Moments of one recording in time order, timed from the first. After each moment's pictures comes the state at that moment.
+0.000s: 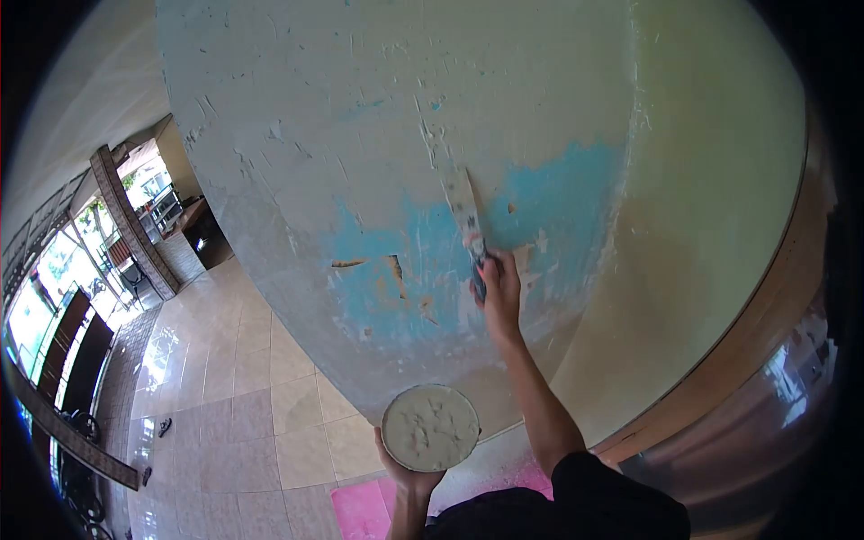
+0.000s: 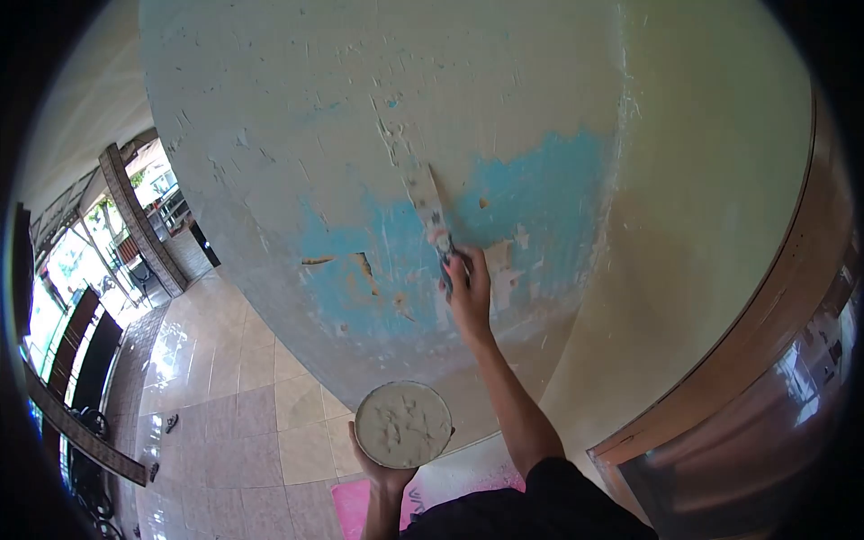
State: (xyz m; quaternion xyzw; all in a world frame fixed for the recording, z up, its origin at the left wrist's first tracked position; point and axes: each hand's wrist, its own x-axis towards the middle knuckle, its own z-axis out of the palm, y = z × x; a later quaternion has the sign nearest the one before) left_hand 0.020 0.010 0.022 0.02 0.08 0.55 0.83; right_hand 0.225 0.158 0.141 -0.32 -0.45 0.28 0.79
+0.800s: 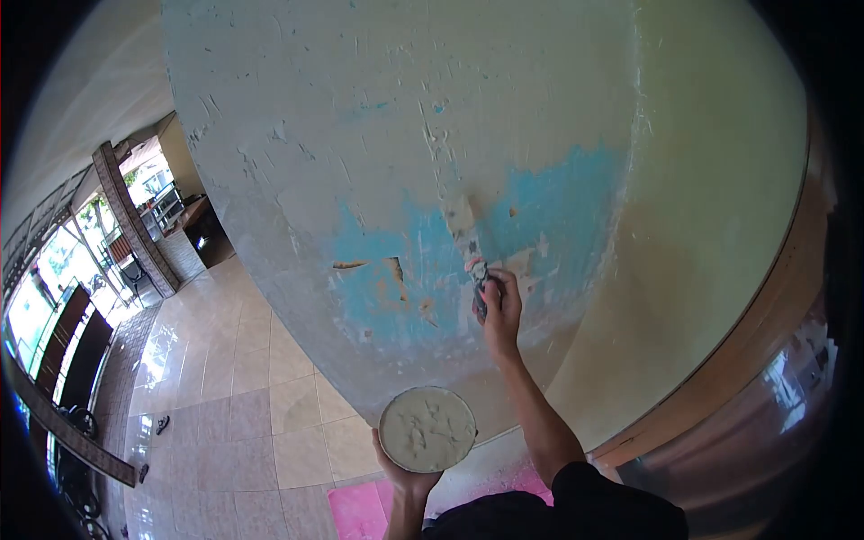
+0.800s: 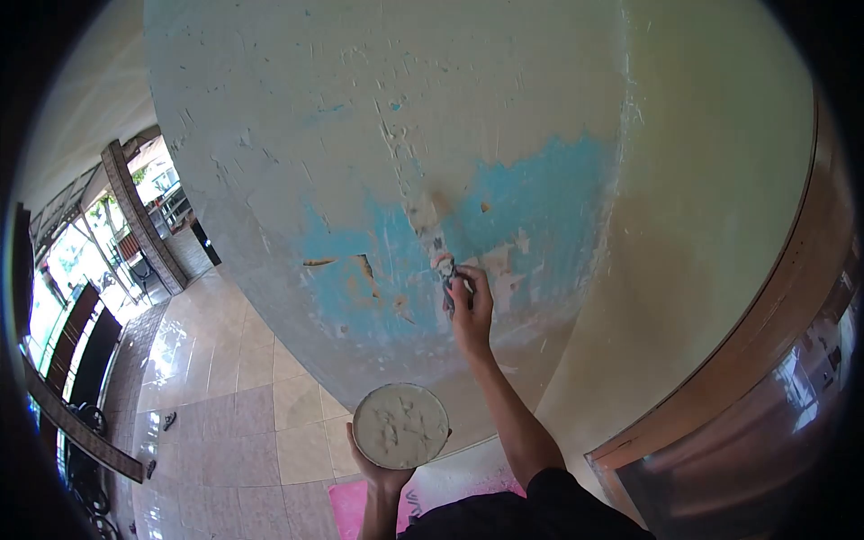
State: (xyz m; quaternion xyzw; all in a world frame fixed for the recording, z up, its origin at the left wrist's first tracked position) left_hand 0.020 0.009 0.020 0.03 0.09 0.55 0.83; right_hand 0.226 0.152 0.121 -0.31 -0.44 0.29 0.79
